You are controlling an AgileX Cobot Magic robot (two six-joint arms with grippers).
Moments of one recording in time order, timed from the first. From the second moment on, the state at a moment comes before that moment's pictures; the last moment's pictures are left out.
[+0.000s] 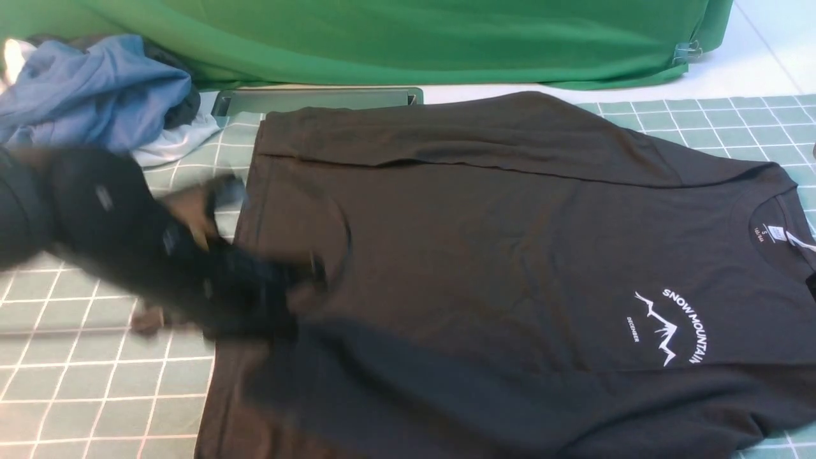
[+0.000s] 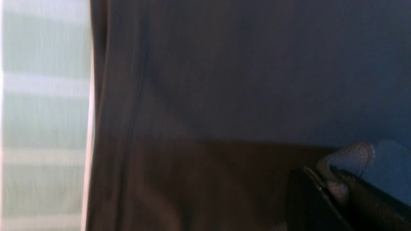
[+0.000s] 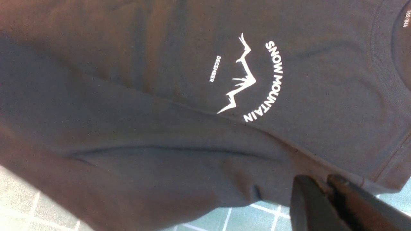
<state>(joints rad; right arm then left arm) 0.15 1.05 -0.94 0.05 1.07 -0.09 -0.32 1.41 -0.97 -0.26 0.76 -0.31</state>
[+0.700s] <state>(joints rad) 0.15 1.05 -0.94 0.07 1.06 -0.09 -0.19 1.89 -1.30 -0.18 0.59 -0.28</state>
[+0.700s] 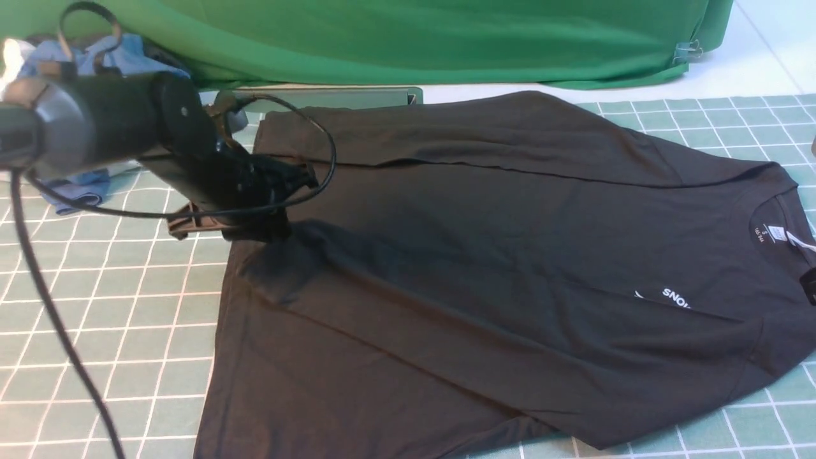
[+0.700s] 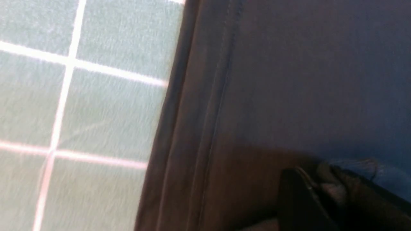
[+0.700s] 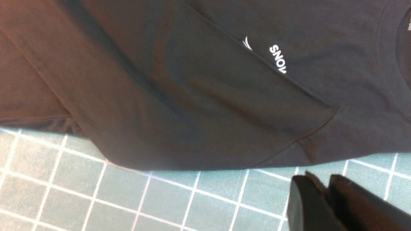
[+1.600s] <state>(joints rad) 0.15 1.05 -0.94 0.07 0.94 -0.01 -0.04 2.36 -1.96 -0.37 0.73 -0.37</state>
